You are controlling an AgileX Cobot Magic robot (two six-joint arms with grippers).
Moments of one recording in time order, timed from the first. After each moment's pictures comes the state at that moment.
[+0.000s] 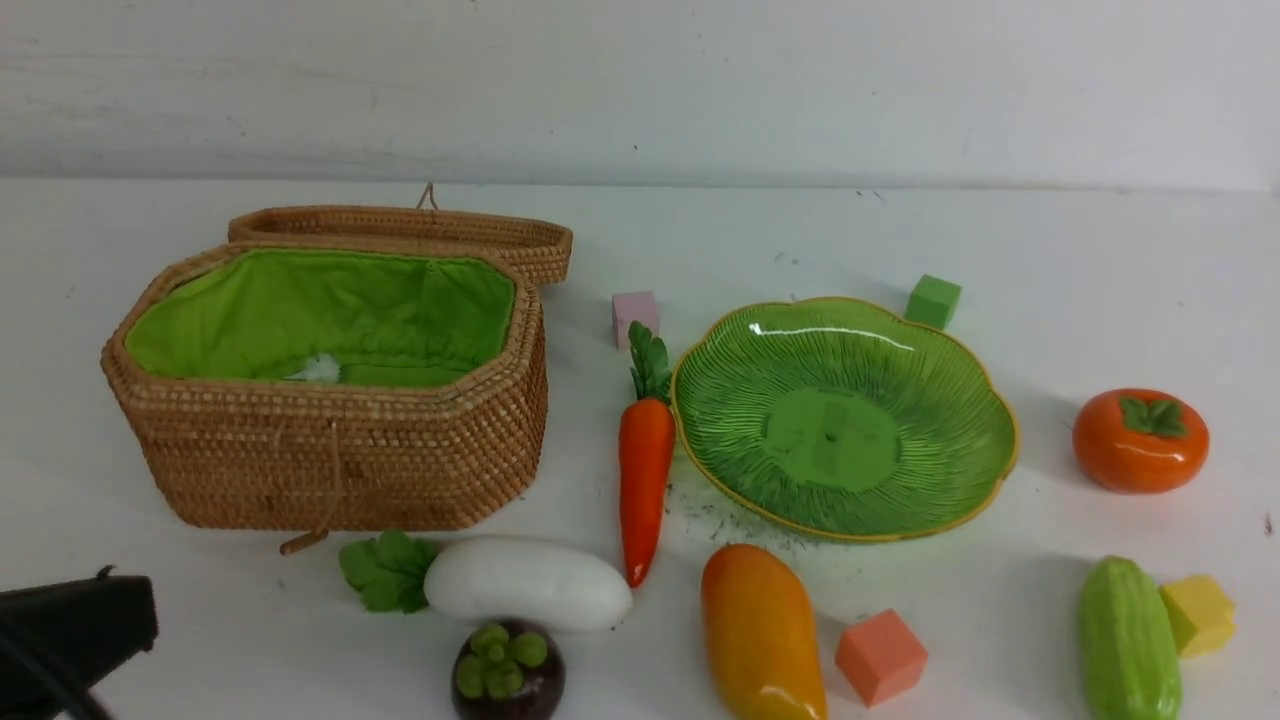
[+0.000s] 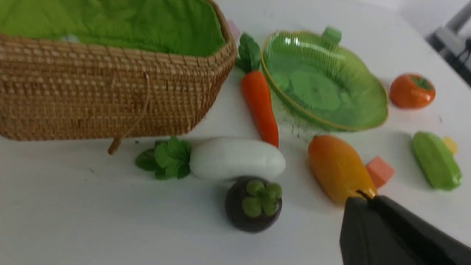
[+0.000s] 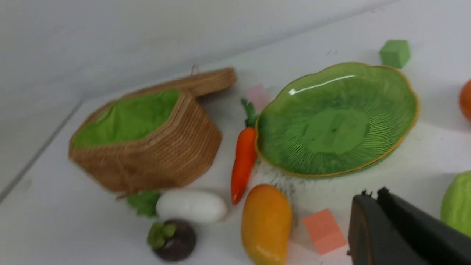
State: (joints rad) right arm 0.04 0.27 -0.65 0.56 0.85 -0.10; left arm -0.18 0.49 -0.63 -0.45 0.76 0.07
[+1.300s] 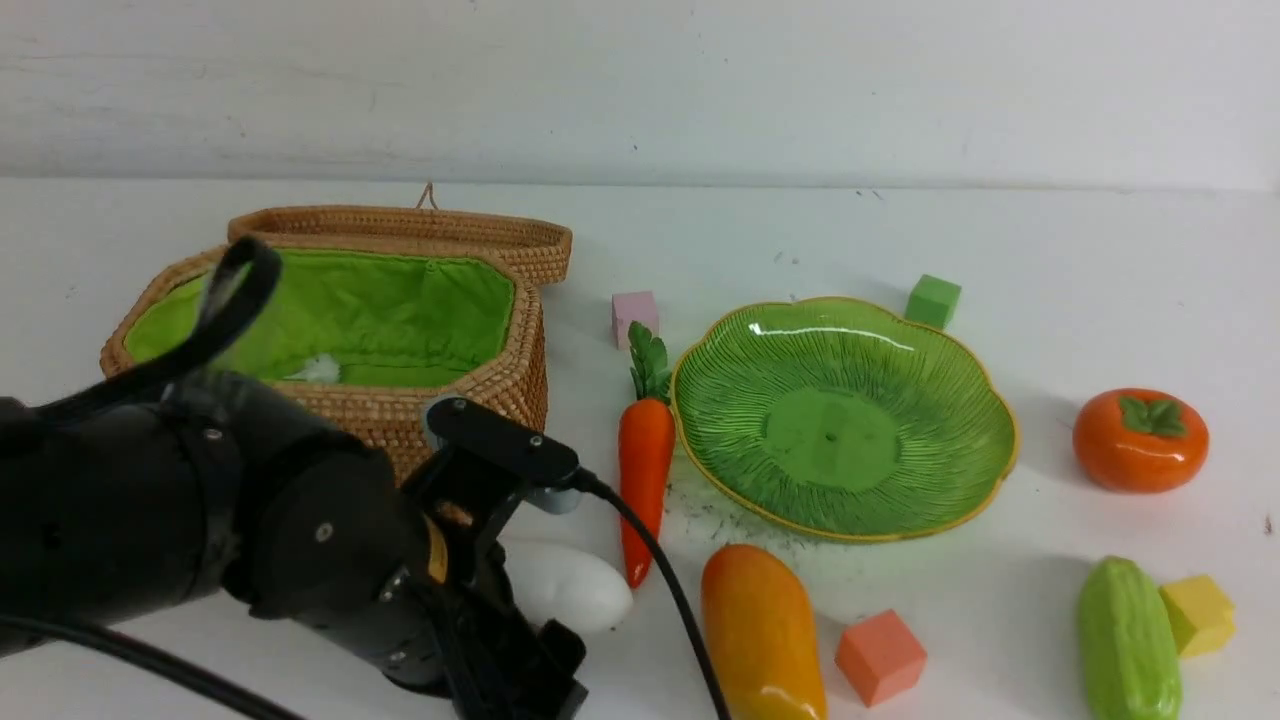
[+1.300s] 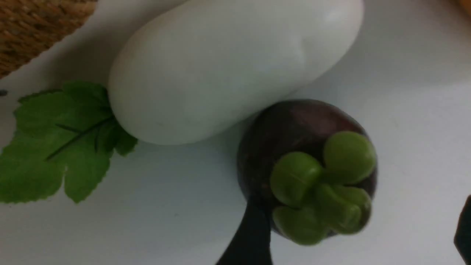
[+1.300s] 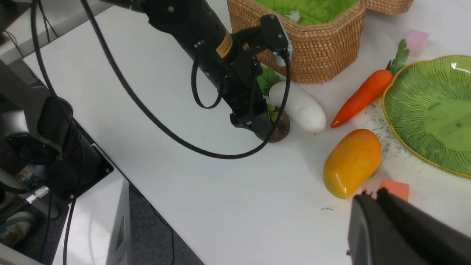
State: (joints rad) right arm 0.38 0.56 -1.17 0.50 1.27 -0.29; left arm -0.63 1.50 -0.86 -0.04 0.56 -0.08
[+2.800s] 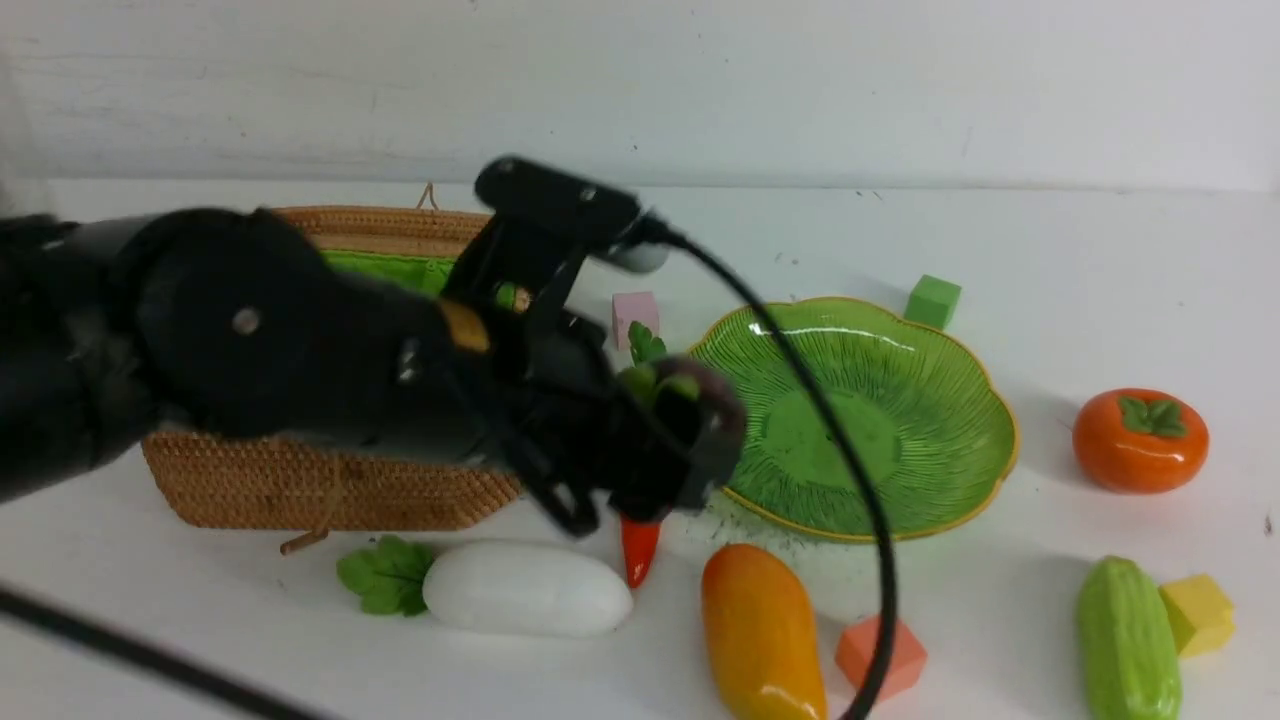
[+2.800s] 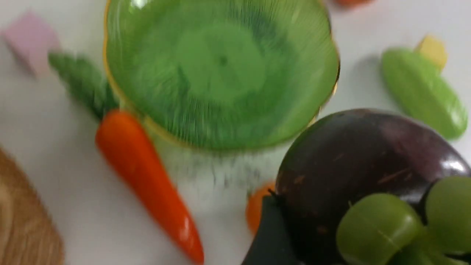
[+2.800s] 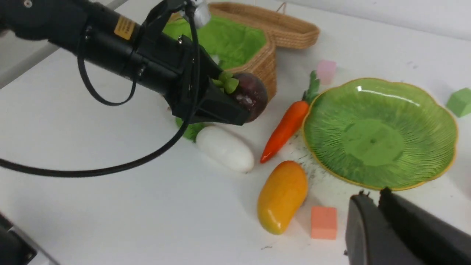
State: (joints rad) right arm 0.38 0.56 -1.17 0.27 1.11 -0.09; left arm -0.63 1.45 -1.10 -0.52 0.37 0.40
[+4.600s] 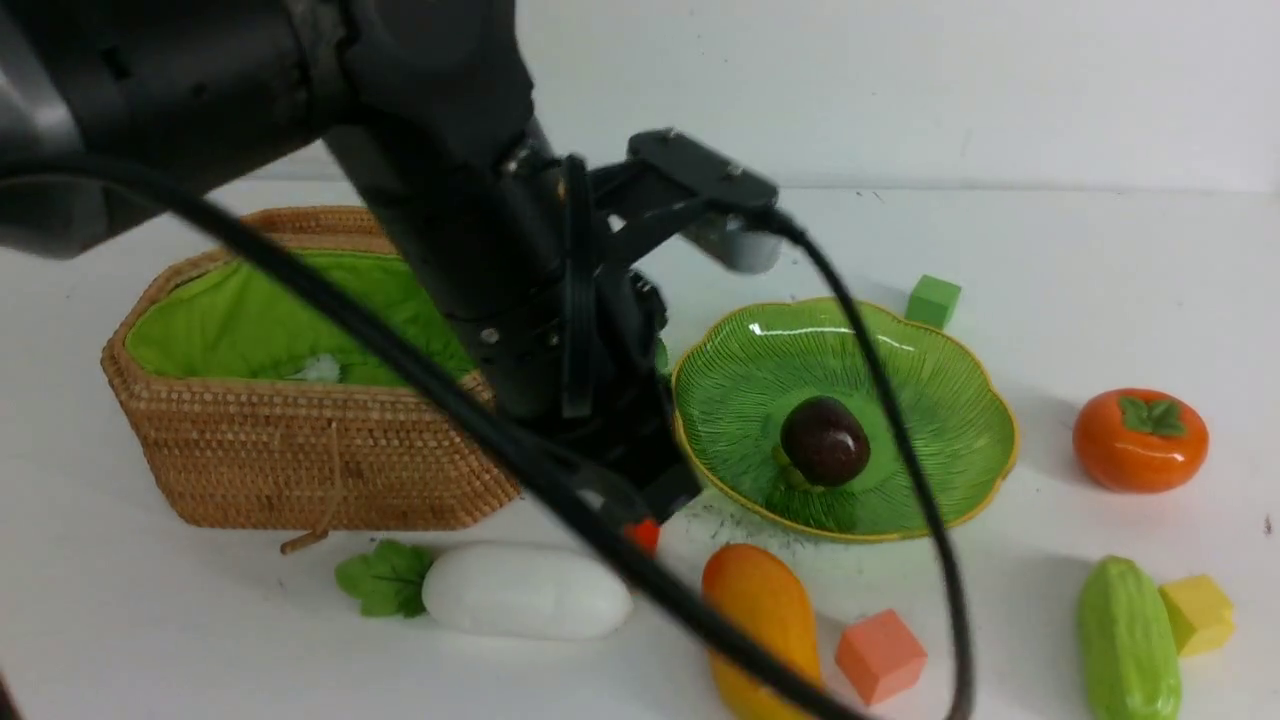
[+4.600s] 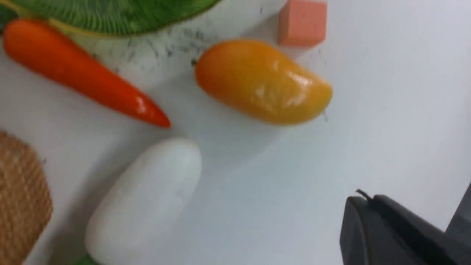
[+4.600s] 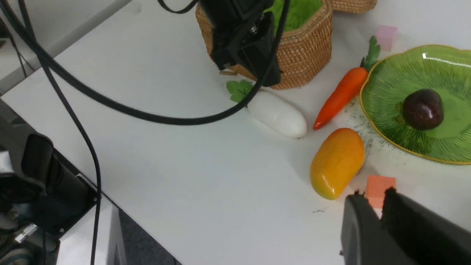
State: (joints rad) right arm 0.38 0.56 -1.16 0.44 1.23 -0.17; left arm -0.63 1.61 -1.52 -0.25 1.22 0.38
